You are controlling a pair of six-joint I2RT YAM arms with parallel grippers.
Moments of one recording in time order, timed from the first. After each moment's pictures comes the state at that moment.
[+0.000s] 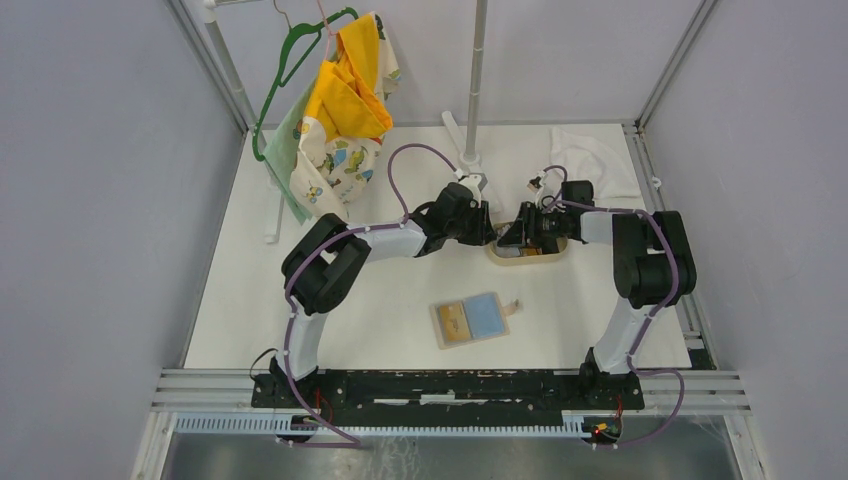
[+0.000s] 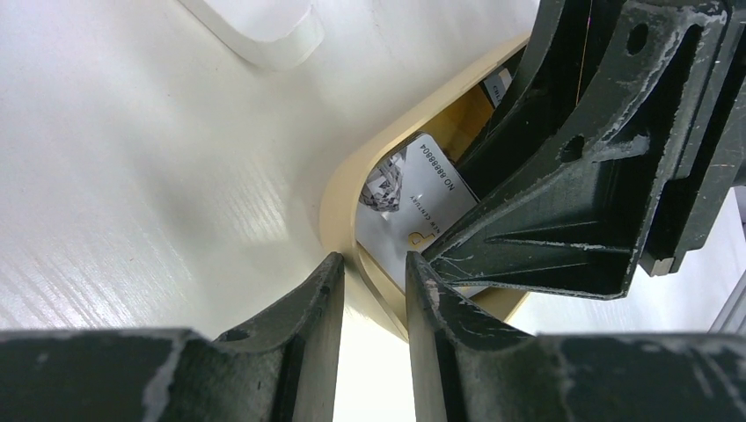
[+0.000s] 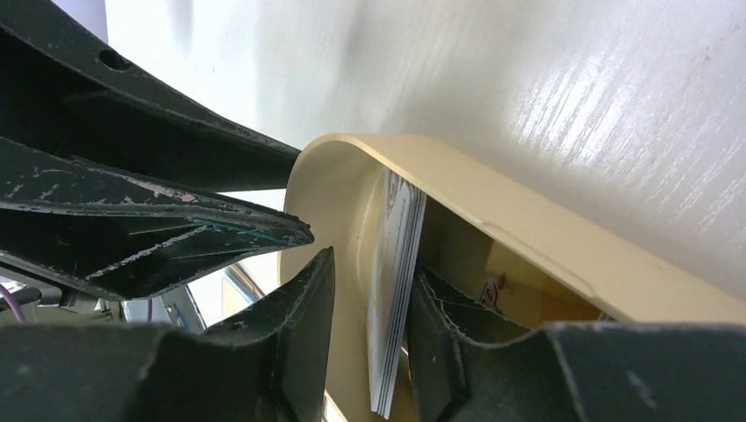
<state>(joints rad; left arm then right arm) -0.79 2.07 1.32 0.16 0.13 -0.53 0.05 1.87 0.92 -0.02 -0.89 0.19</state>
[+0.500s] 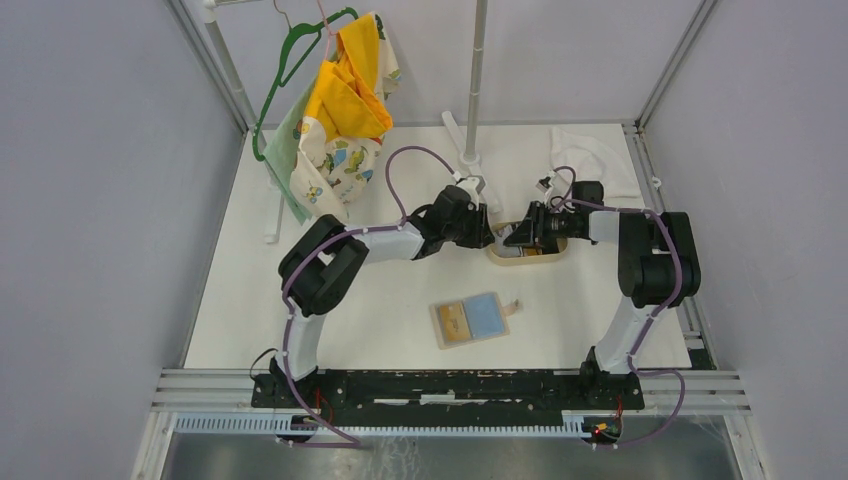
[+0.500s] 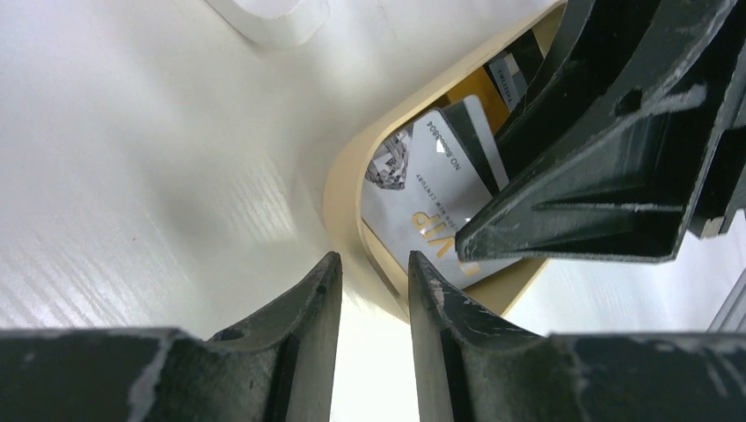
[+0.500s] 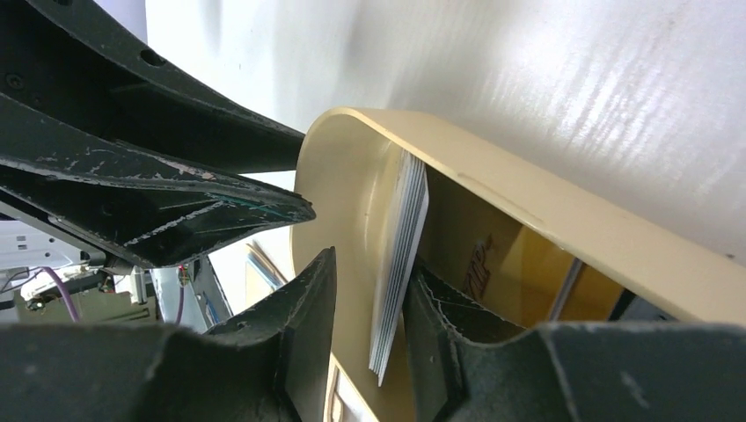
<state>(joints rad) -0.79 2.06 1.29 0.17 0.13 -0.53 -0.01 1.87 0.92 -0.07 -0.97 0.17</state>
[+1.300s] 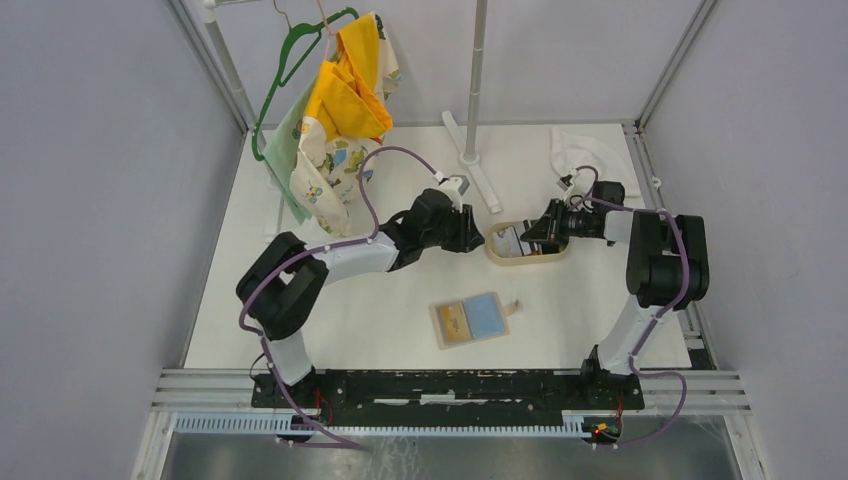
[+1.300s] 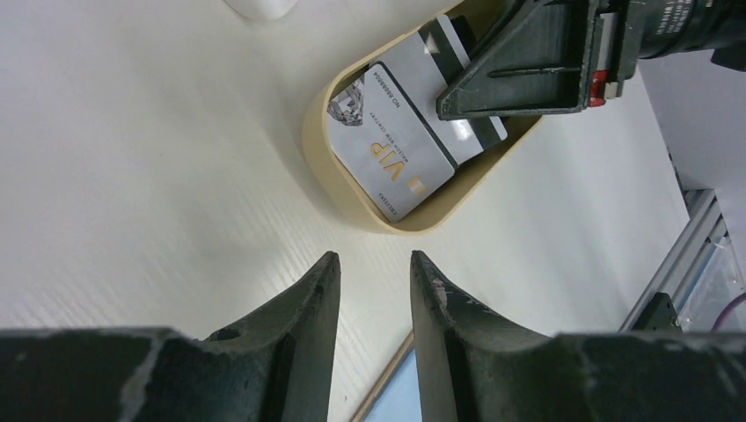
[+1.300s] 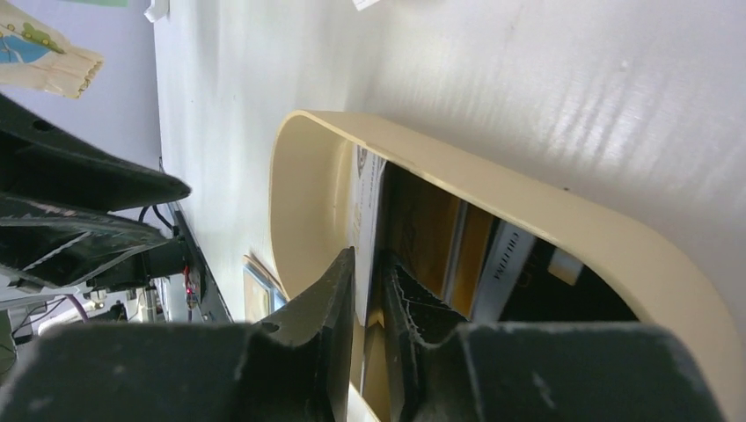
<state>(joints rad) -0.79 1.81 1.10 0.19 0.13 -0.53 -0.12 1.86 0.92 -0.08 -1.01 0.17</state>
